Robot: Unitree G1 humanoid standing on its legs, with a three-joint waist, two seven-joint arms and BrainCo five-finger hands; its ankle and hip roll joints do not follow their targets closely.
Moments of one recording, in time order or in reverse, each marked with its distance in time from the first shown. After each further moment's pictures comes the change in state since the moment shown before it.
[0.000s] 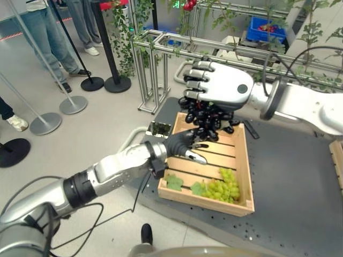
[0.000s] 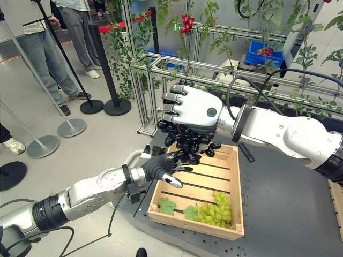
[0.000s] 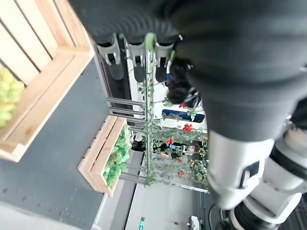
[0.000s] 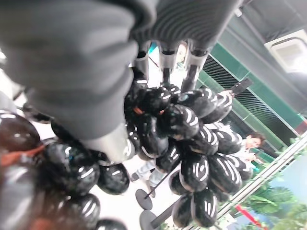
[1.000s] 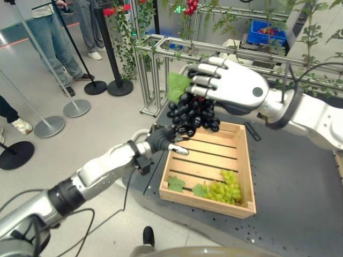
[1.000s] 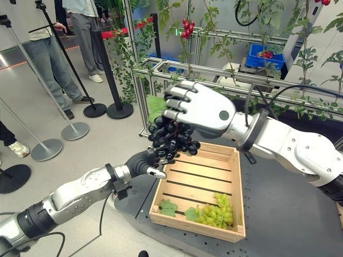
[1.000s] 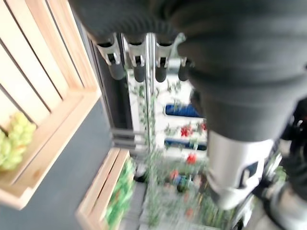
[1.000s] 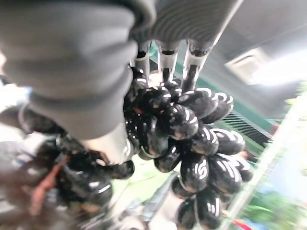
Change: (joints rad) left arm 0.243 0.016 0.263 0.045 0.128 -0.004 0.012; right arm 0.487 0.046 -0.527 -0.061 0.080 0.038 -0.051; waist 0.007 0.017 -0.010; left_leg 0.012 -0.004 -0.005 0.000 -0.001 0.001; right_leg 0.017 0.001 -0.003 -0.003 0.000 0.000
